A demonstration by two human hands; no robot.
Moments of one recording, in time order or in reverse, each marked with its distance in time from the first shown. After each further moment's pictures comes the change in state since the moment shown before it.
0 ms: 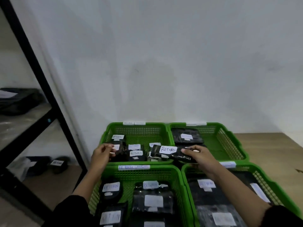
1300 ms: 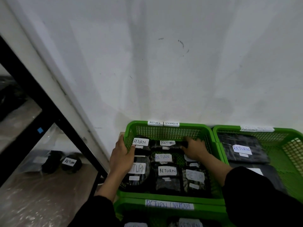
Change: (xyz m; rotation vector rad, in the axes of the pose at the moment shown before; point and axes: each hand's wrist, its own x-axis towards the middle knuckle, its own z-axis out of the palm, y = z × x) left_hand 0.150 -0.045 0.013 0.705 -0.032 0.057; right_hand 0.253 0.036 0.153 -1.228 -0.145 -0.072
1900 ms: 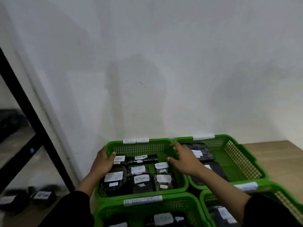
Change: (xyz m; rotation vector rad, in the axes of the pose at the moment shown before) left_hand -0.040 0.051 -0.052 -0.141 -0.118 0.104; right_hand -0.184 0.011 -0.088 0.264 0.251 -0.115
